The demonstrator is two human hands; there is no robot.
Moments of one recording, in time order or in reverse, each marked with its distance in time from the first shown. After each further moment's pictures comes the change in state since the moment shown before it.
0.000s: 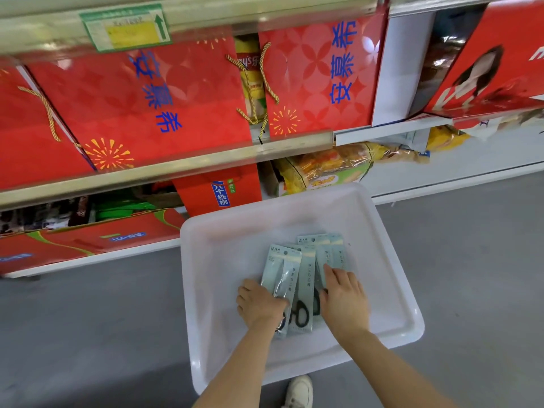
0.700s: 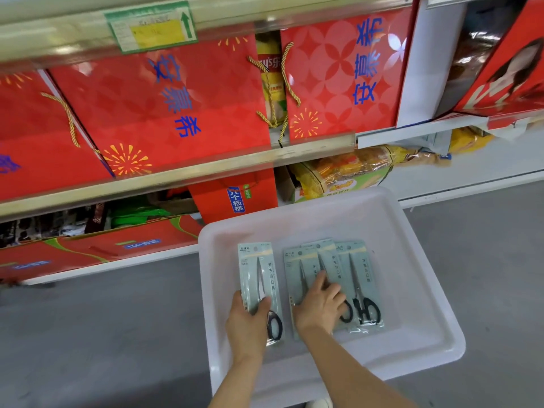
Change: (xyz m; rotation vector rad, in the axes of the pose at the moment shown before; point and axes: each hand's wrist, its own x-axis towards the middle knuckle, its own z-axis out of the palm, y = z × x) left_hand -0.012 -0.049 -0.060 -0.663 0.180 0.186; right_hand 0.023 -0.098 0.070 0.109 -0.222 0.552
